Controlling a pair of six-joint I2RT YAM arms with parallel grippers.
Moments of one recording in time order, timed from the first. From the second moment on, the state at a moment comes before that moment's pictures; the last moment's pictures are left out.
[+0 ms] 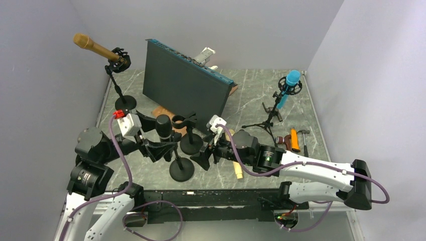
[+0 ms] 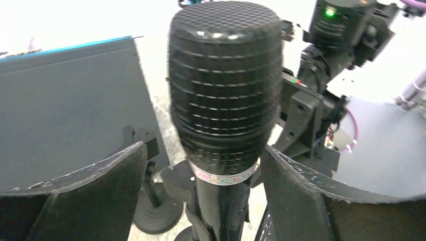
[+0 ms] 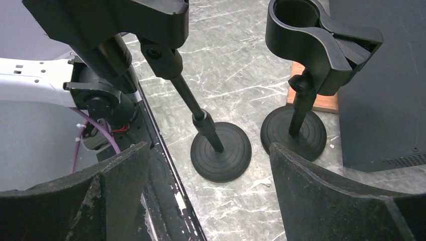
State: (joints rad) left arm -0.32 0.52 0.95 -0.38 0.81 -0.07; right arm 1.21 1.06 0.84 0.00 0.07 0.21
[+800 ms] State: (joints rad) left arm -0.33 0.57 0.99 -0.42 0.83 -0.13; right arm 1.07 1.14 0.89 0.02 -0.17 0.21
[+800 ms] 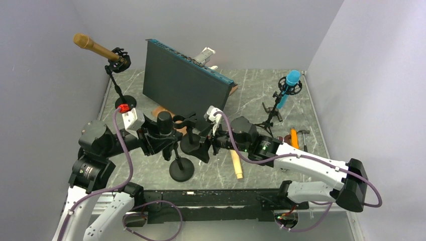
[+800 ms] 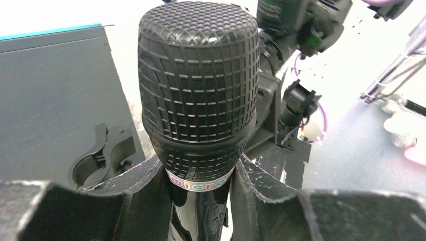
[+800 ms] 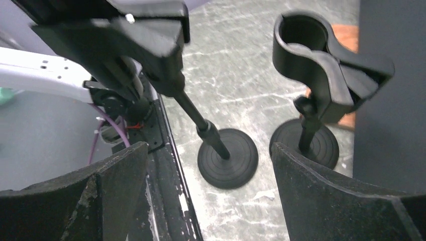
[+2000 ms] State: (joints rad) left arm -0.33 0.56 0.95 -0.37 1.02 -0.05; right arm 0.95 1.47 1.26 0.02 -0.93 -0.05
